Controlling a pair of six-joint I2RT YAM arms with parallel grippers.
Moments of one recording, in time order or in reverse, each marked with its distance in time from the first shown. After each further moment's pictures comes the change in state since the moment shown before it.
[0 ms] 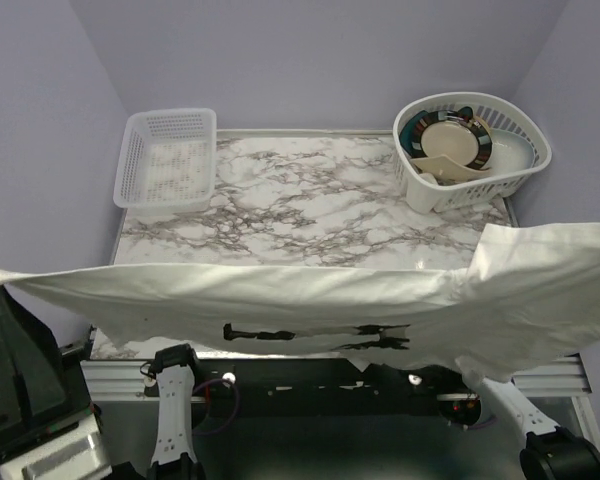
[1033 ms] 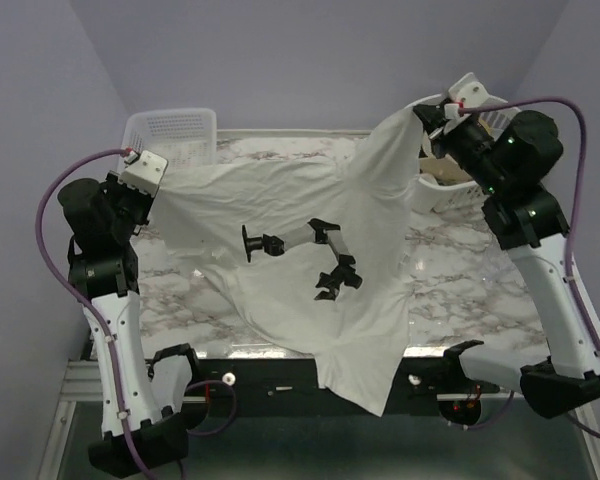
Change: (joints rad) left arm 0.000 0.447 -0.675 -0.130 0.237 0.234; right arm 0.125 0.529 -0.638 0.392 0.004 -0.031
